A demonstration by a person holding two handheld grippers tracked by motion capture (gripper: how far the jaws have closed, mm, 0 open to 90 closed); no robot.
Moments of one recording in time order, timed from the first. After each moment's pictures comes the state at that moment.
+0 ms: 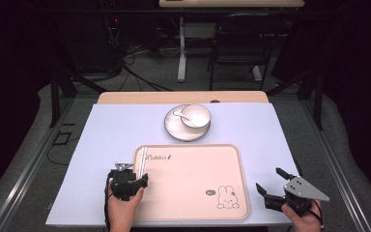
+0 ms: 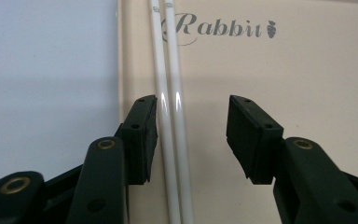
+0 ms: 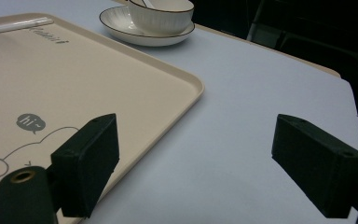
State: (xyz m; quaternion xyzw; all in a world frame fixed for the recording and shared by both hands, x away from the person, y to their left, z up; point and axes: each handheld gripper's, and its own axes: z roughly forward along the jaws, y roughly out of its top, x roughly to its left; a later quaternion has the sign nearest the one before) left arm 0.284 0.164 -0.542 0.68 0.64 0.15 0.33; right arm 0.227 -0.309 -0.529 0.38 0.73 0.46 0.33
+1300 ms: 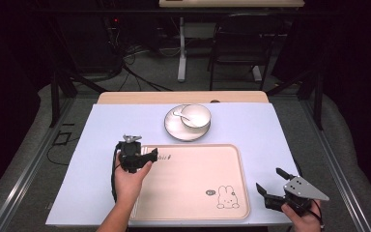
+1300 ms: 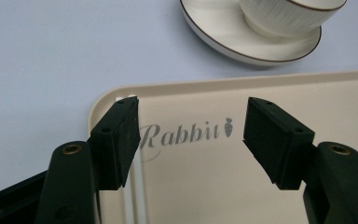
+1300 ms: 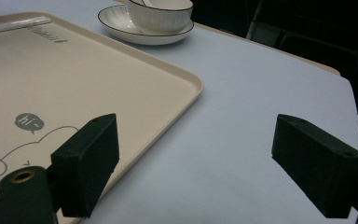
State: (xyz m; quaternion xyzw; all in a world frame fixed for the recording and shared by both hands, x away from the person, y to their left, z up) left arm 0.344 0.141 -0.490 0.69 0.60 0.18 0.36; right arm 0.227 -0.309 -0.530 0.38 0.73 0.46 0.33
